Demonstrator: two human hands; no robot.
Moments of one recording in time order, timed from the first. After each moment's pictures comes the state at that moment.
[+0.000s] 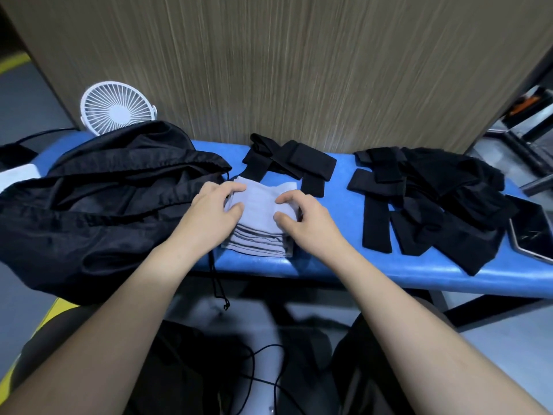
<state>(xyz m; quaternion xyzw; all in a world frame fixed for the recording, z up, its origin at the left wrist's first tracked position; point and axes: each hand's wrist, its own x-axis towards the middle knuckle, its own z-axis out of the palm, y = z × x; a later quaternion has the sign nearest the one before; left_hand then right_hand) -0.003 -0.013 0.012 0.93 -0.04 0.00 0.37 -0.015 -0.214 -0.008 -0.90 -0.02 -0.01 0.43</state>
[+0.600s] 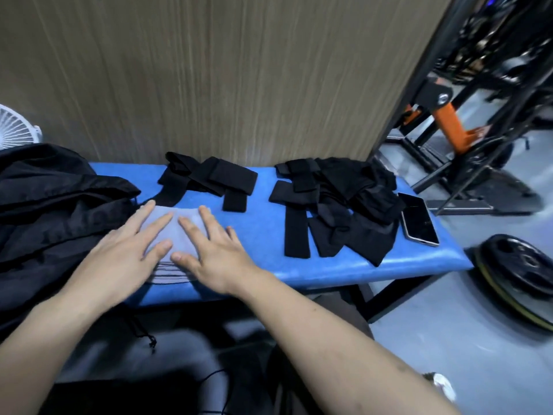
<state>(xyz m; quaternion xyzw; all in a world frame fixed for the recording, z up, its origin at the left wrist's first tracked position) 0.006 -0.010 -0.021 0.96 -0.16 -0.02 0.23 -0.024 -0.204 -0.019 -0.96 -0.11 0.09 0.25</state>
